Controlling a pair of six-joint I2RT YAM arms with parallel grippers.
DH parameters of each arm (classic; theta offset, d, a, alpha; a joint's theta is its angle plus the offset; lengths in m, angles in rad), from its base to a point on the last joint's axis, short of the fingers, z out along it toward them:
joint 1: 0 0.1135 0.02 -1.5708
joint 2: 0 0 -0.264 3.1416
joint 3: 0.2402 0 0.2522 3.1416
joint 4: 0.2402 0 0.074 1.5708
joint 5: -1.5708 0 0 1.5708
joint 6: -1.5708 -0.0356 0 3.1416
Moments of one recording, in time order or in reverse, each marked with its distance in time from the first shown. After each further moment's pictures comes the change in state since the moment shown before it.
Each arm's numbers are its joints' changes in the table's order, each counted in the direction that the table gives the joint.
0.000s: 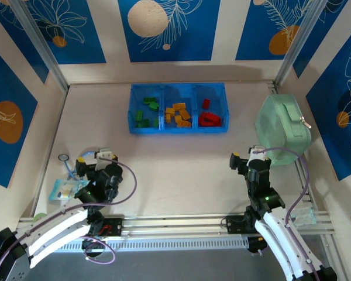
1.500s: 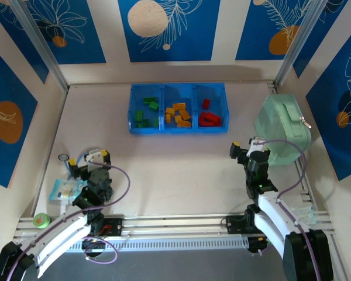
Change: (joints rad) left arm 0.166 -0.074 -0.136 -0.377 -0.068 -0.154; right arm -0.130 0.406 -0.036 -0.550 0.100 0.040
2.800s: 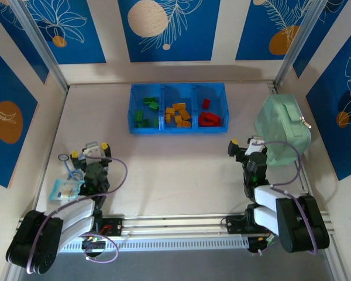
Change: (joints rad) left arm 0.267 0.409 -0.060 -0.592 -0.375 0.016; right arm -0.052 0.332 -0.070 -0.490 0.092 0.008
